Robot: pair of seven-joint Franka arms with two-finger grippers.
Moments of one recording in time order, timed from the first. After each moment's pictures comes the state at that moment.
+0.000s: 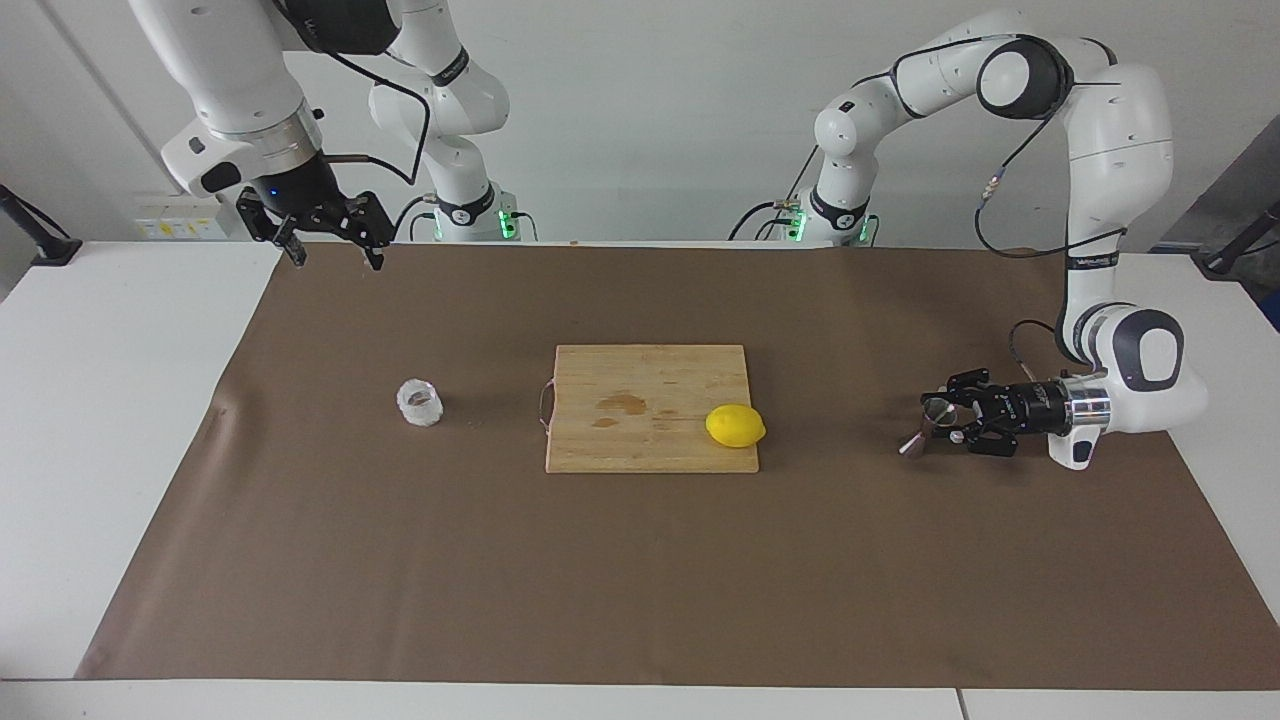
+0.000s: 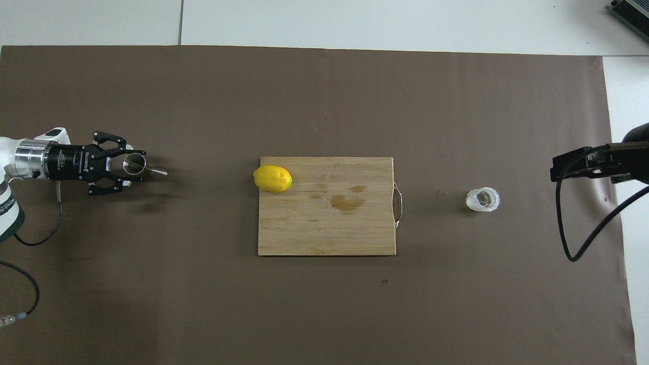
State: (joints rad) left arm 0.65 0.68 -0.37 -1.67 -0.96 1.51 -0.74; right arm 0.06 -0.02 -0.04 -1.57 -0.02 1.51 0.07
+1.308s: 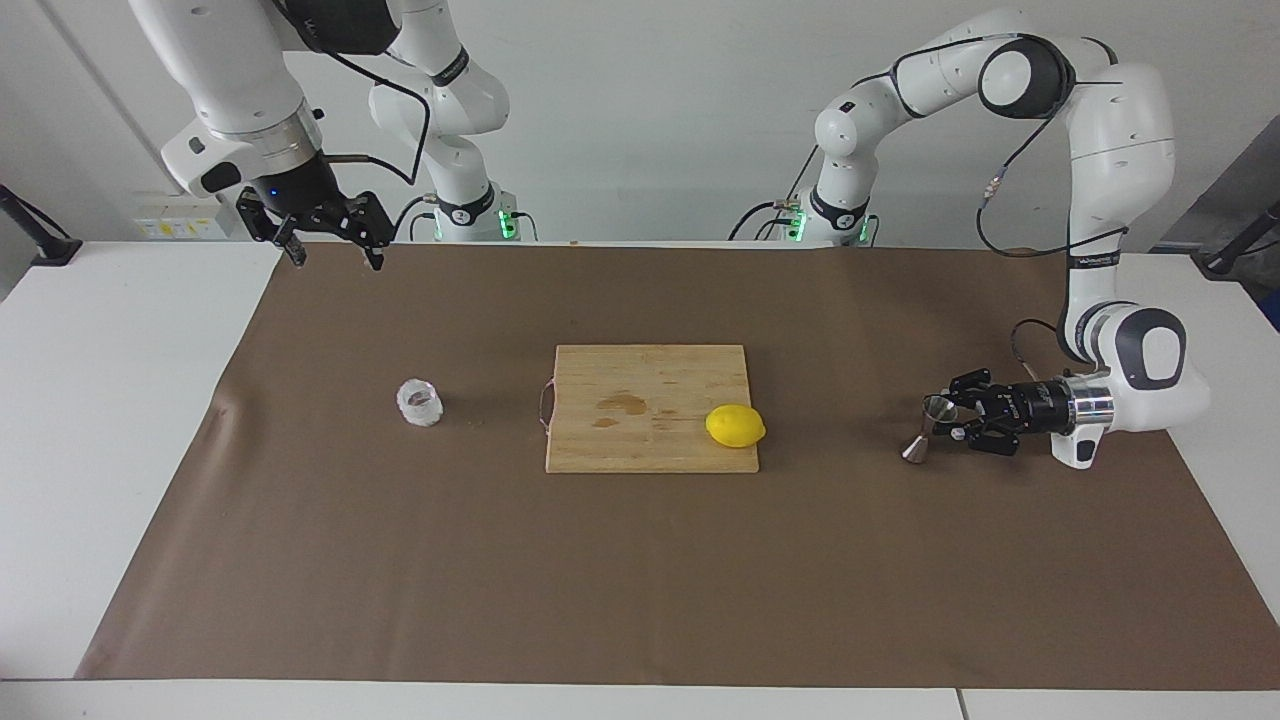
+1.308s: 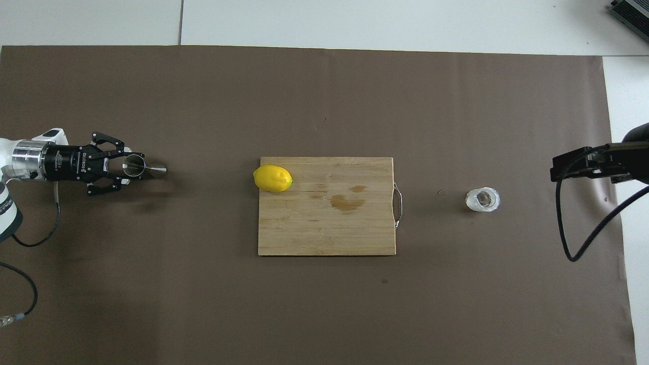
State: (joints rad) left arm 0.66 0.68 -0.38 -1.67 -0.96 1.52 -0.74; right arm 0.06 -0.02 -0.04 -1.57 -0.02 1.51 0.07
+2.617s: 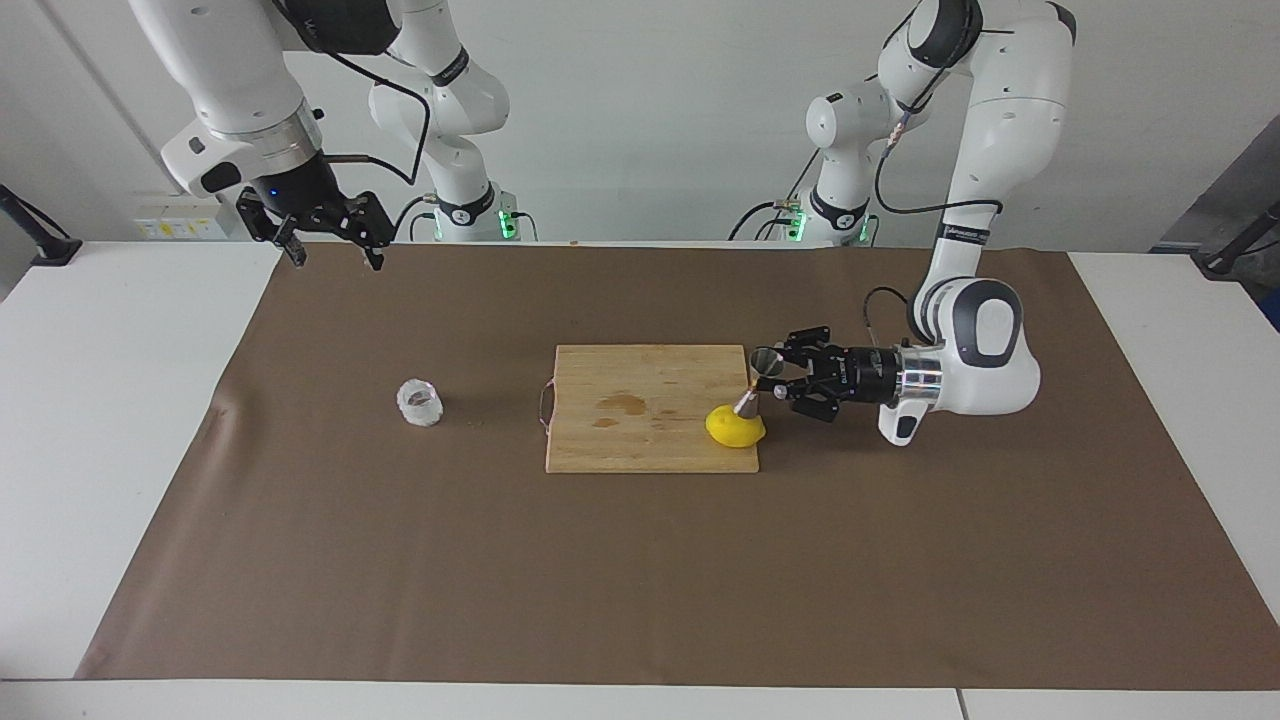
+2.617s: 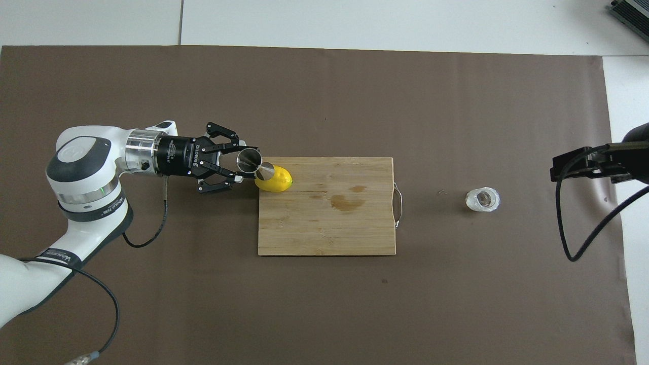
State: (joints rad) left arm 0.25 0.44 -0.43 -1.91 -1.43 1.72 -0.87; right arm 0.06 -0.02 -0.04 -1.57 -0.02 1.51 0.07
